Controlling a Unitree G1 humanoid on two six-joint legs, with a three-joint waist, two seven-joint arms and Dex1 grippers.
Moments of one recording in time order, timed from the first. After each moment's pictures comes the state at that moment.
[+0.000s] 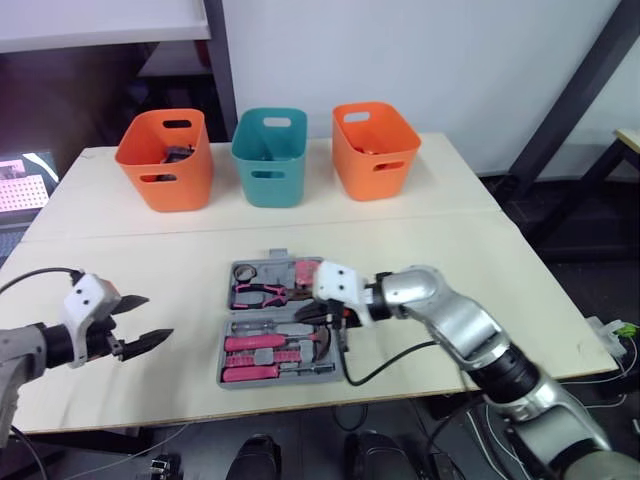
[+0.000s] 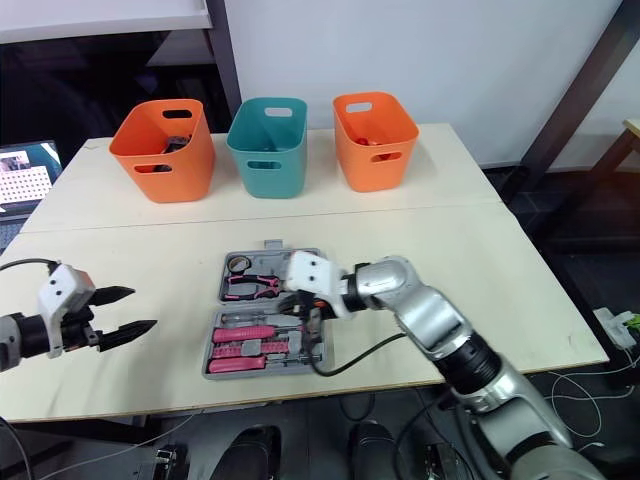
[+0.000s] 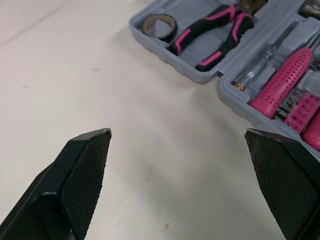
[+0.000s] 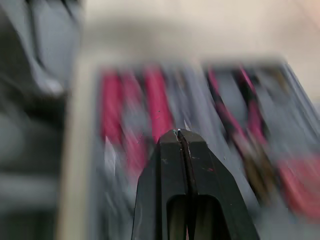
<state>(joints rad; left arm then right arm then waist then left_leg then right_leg) -0.01 0.90 0.29 0.12 -0.34 0.26 -1.12 -0.63 -0.59 0.48 -0.18 0.12 0.58 1.01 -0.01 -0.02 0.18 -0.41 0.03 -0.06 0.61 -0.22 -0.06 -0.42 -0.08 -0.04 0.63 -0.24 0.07</state>
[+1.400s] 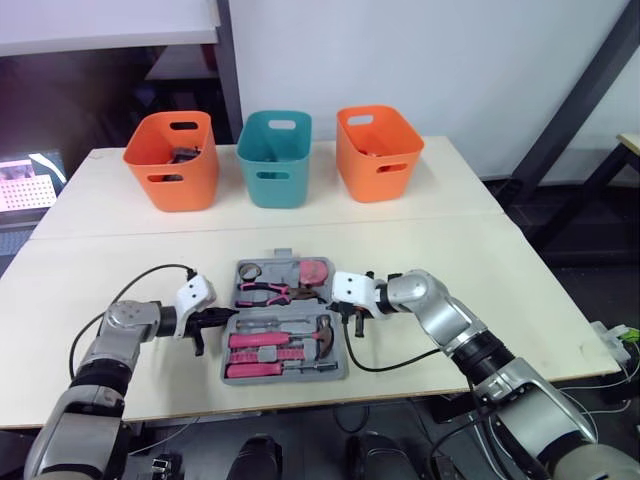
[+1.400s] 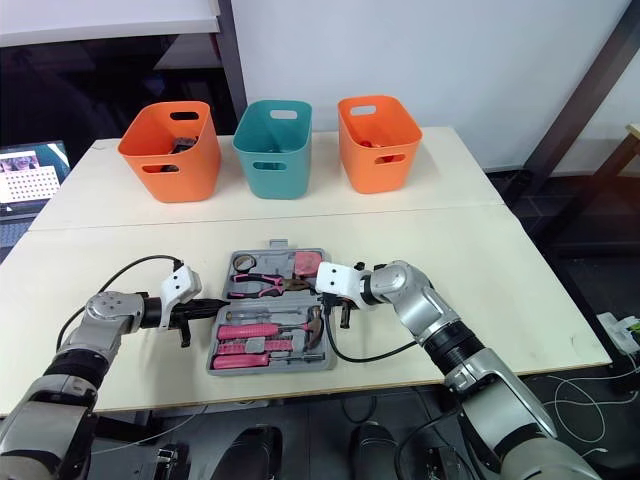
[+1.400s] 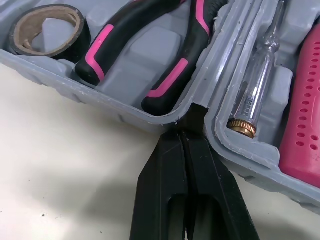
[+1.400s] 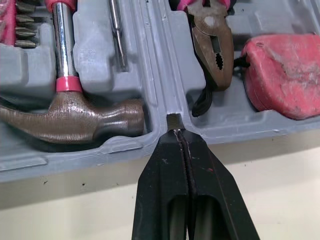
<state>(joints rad) -0.52 0.59 -0.06 0.88 -0.05 -0.23 -1.19 -0.66 -0.43 0.49 0.34 -0.18 0.23 0.97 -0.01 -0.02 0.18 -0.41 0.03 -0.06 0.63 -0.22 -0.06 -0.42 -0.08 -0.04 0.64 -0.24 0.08</state>
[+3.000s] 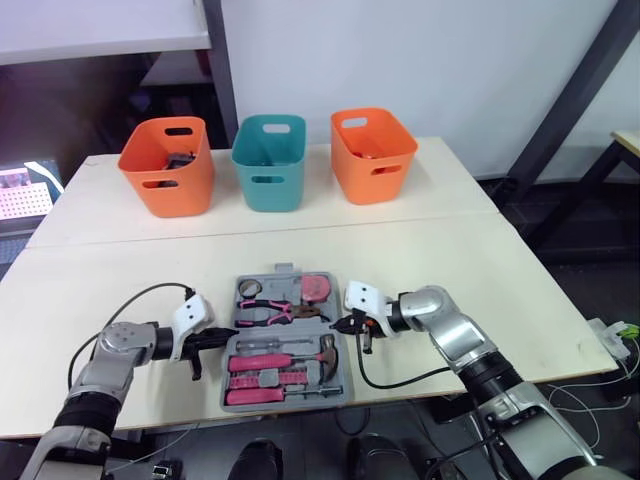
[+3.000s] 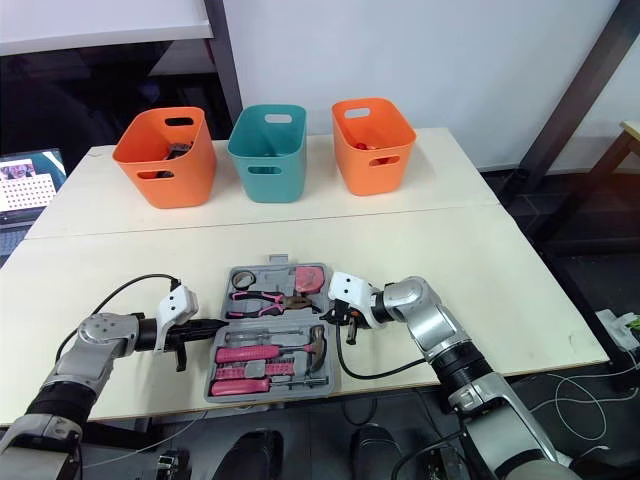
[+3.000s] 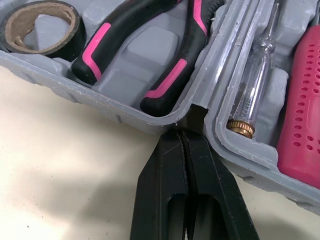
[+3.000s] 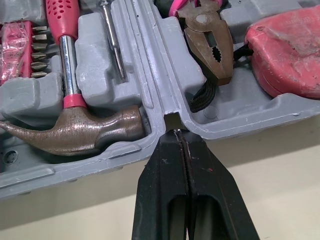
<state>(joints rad) -0.30 0.63 -0.04 0.57 -0.10 -0.10 -1.20 -0.53 -0.39 0.38 0.29 -0.10 0.32 1.11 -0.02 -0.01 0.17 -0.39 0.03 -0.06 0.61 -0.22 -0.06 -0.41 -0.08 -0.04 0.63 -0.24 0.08</state>
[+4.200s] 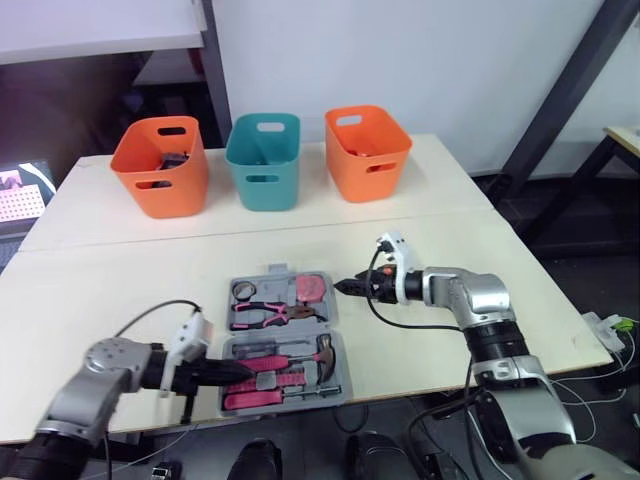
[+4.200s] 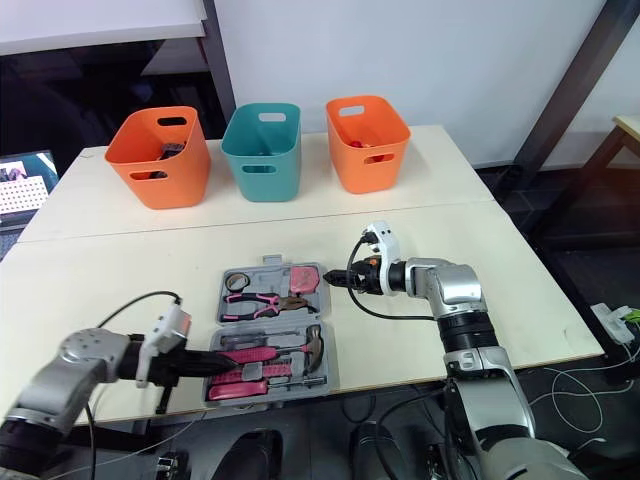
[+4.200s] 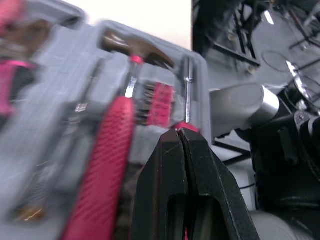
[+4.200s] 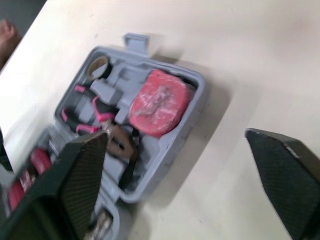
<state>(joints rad) -0.04 0.69 -0.12 0.03 -0.34 0.21 -1.33 -0.72 -0.27 -0.06 0.45 0.29 0.98 0.81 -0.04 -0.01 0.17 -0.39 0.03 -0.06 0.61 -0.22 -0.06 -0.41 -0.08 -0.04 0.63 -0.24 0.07</state>
